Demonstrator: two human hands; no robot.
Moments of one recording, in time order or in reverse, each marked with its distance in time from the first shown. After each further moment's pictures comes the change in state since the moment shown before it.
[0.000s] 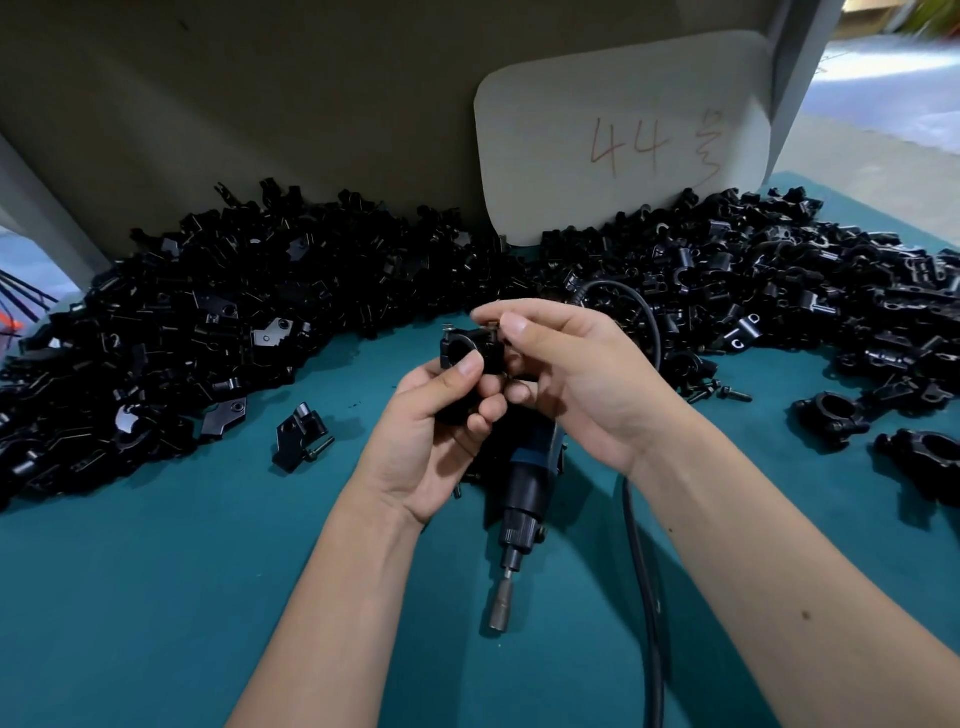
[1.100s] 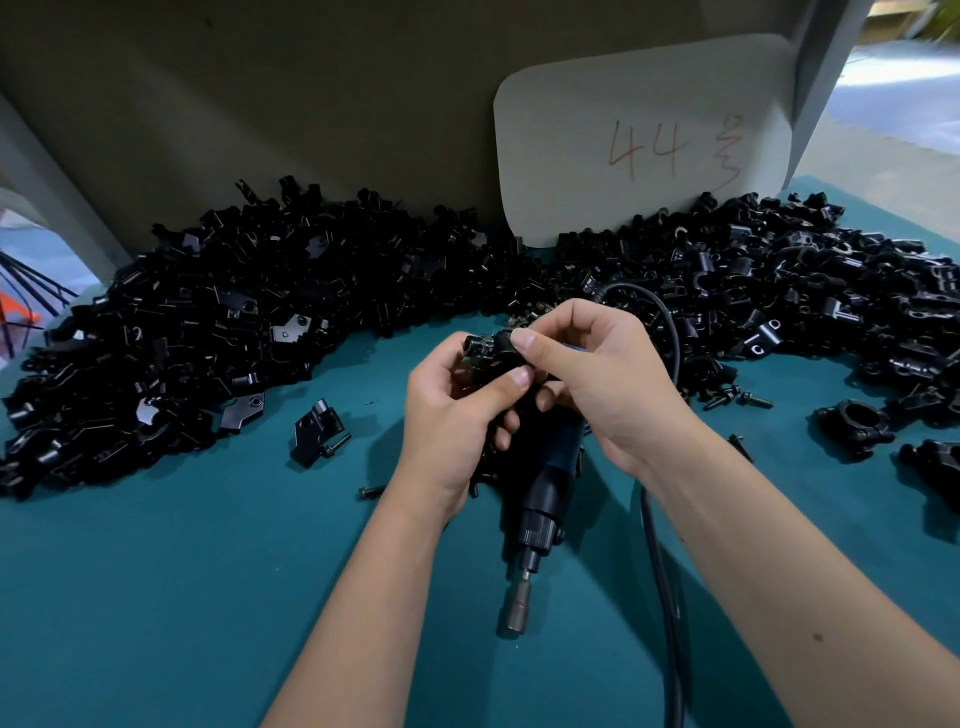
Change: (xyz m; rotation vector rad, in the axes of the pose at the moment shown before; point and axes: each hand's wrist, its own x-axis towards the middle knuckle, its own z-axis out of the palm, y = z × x) left_hand 0.005 -0.011 0.002 0.481 0.161 0.310; right_hand 0.006 0.012 0.002 -0.261 0.267 -0.077
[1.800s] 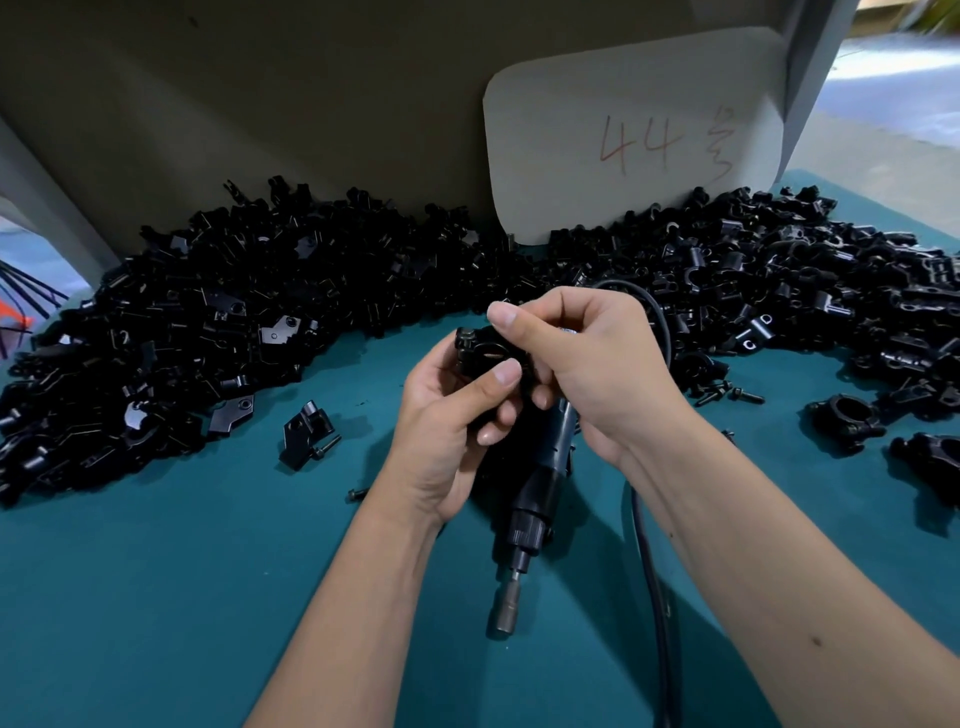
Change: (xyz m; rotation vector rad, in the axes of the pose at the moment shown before) left_hand -0.002 0.000 0.001 -0.284 -0.162 -0.050; right_hand 0.001 -0.012 0.005 0.045 0.009 -0.050
